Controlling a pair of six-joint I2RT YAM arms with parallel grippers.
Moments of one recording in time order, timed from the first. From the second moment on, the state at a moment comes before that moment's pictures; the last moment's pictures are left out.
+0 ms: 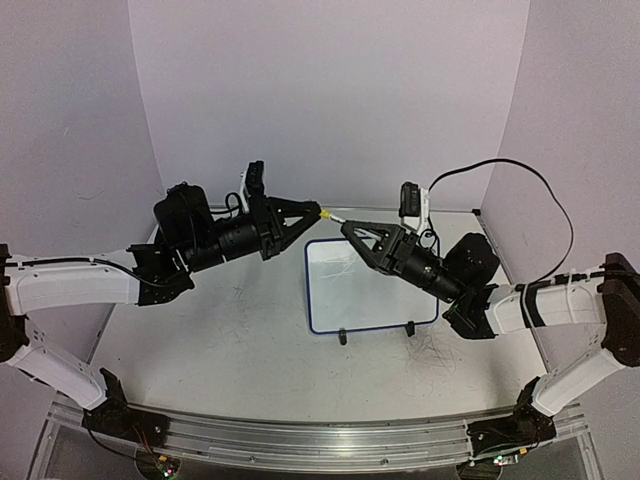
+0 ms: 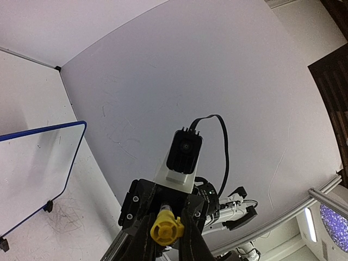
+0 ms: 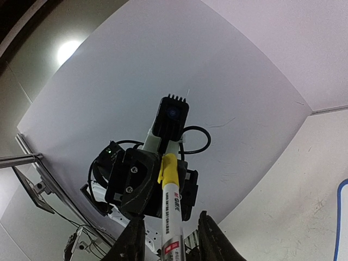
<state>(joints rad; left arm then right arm) -0.96 1.34 0.95 0.53 0.25 -1.11 0.87 1.45 0.69 1.15 -0.34 0.97</state>
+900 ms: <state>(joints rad) -0.95 1.35 0.92 0.56 0.25 -1.10 0.87 1.48 0.71 1.15 -0.31 1.03</state>
